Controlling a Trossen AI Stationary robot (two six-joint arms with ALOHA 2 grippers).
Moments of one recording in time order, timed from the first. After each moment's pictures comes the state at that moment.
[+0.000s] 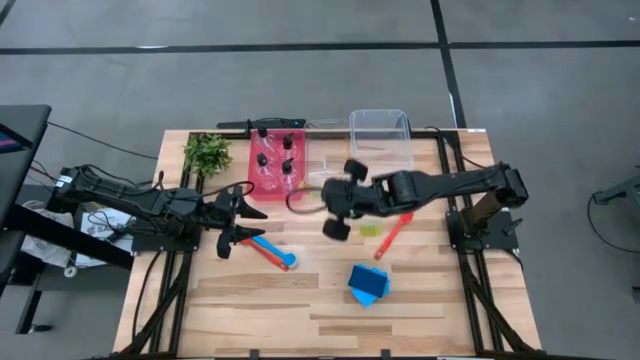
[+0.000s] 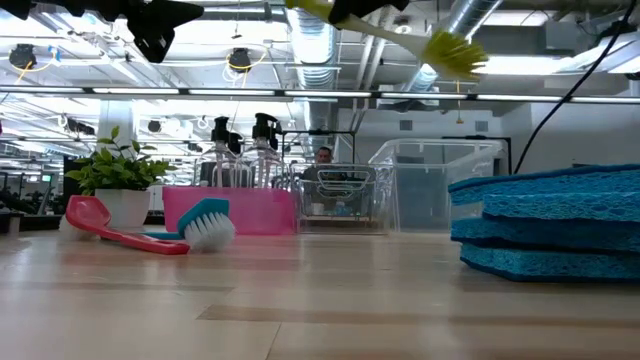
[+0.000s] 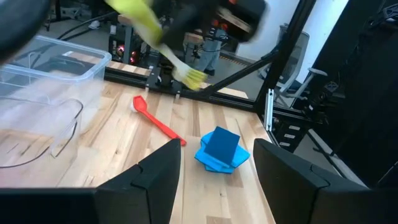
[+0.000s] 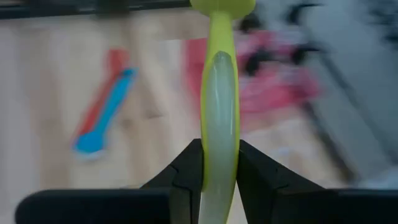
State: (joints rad) left arm -0.28 0.67 0.46 0.09 -0.16 -0.24; right arm 0.13 1.56 1.68 -0.88 0.46 0.23
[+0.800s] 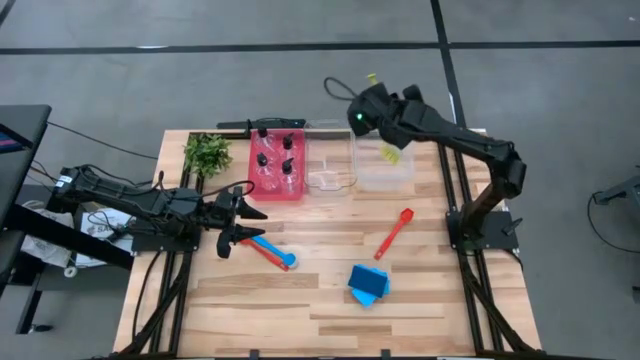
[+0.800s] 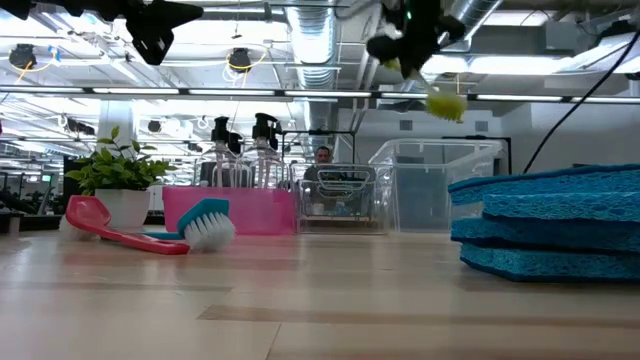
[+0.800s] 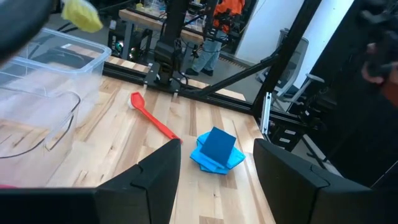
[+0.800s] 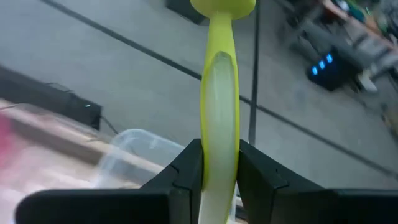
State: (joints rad) left arm -0.28 0.67 0.46 0.09 -0.16 -0.30; right arm -0.41 1.56 1.75 -1.08 0.91 0.42
